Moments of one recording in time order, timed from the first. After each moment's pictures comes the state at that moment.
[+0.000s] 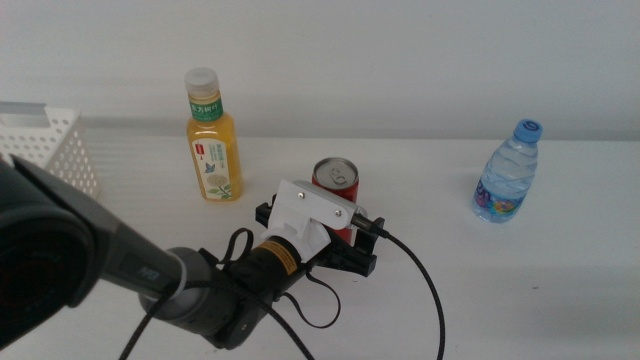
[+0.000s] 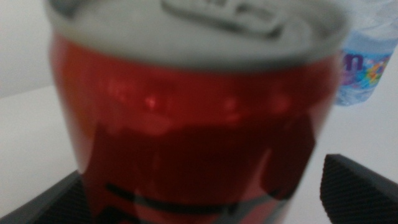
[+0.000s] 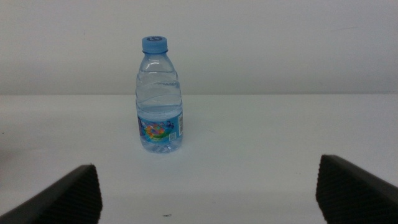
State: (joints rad) left arm -0.65 2.09 -0.80 -0.03 -0.93 -0.10; right arm 0.00 0.03 -0.01 -0.05 0.23 0.01
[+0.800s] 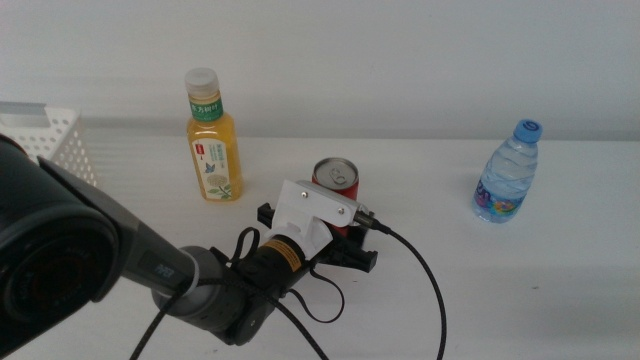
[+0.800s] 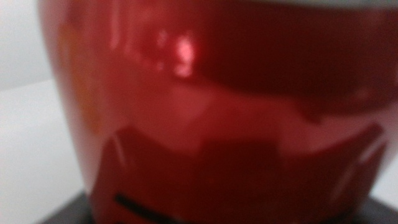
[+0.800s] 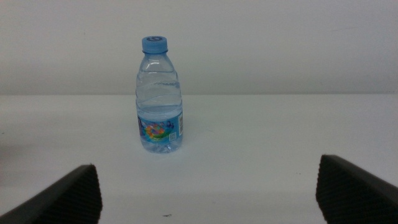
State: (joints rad) left arm -0.65 2.14 -0.85 -0.07 -0.93 -0.09; right arm 0.00 0.03 -0.01 -0.05 0.23 0.01
